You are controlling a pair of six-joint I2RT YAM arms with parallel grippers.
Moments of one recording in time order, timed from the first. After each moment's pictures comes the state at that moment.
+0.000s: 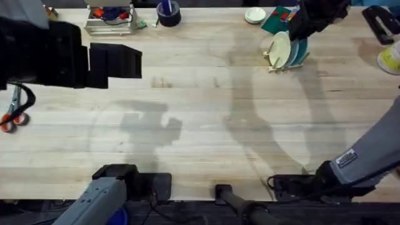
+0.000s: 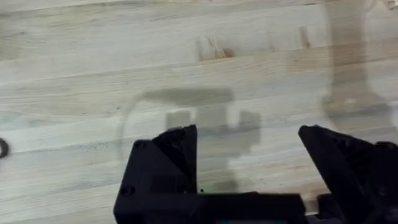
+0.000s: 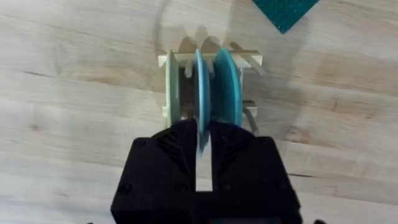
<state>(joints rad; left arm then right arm) 0.03 0.99 1.49 -1.48 0.13 0.08 -0.01 2.00 1.89 -1.24 -0.03 -0.14</state>
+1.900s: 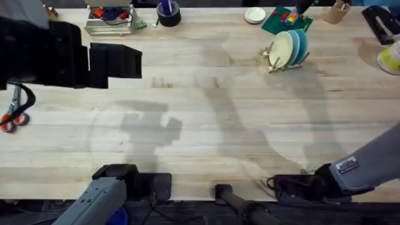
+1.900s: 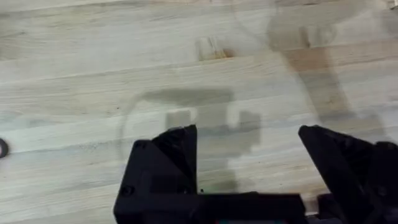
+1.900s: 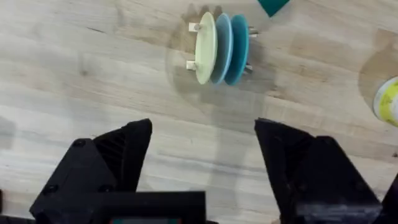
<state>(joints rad) 0.03 0.99 1.49 -1.48 0.13 0.08 0.12 1.87 2.33 -1.71 0.05 -0.11</state>
